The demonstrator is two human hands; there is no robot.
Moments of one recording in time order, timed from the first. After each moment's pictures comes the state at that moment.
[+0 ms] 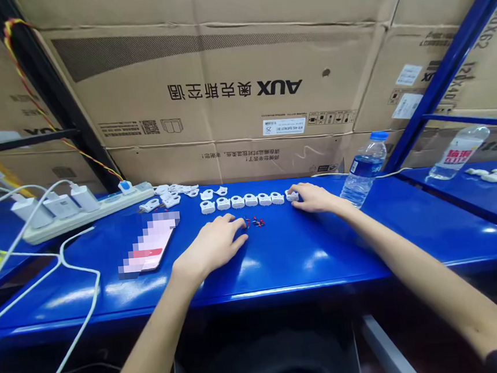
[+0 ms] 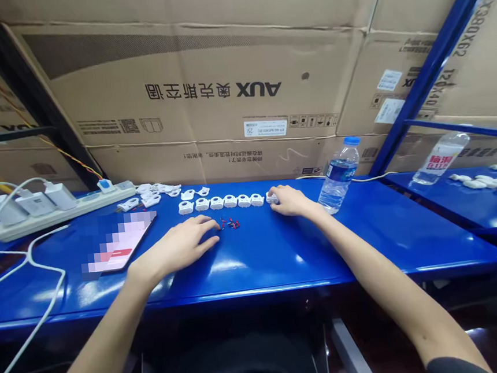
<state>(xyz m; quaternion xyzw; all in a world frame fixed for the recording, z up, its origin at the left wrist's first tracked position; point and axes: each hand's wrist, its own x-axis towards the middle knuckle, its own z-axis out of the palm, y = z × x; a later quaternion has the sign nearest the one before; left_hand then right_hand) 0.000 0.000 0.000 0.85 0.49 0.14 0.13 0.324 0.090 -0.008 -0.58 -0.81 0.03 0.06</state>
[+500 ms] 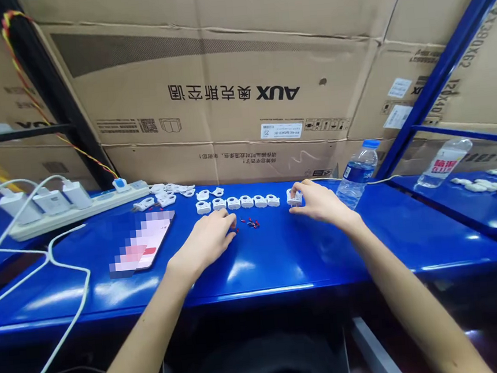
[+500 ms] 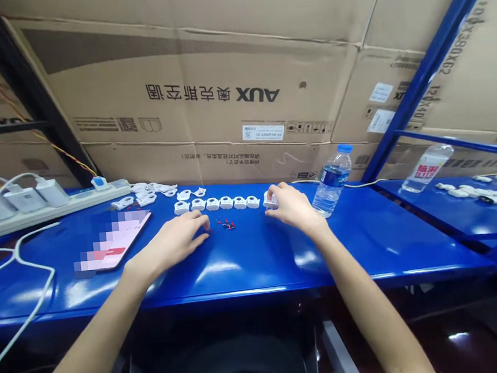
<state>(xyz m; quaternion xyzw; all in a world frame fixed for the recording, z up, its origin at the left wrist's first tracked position) 0.000 0.007 0.001 0.86 0.49 0.14 0.06 0.310 0.036 0.025 -0.63 -0.77 -0.02 0.11</state>
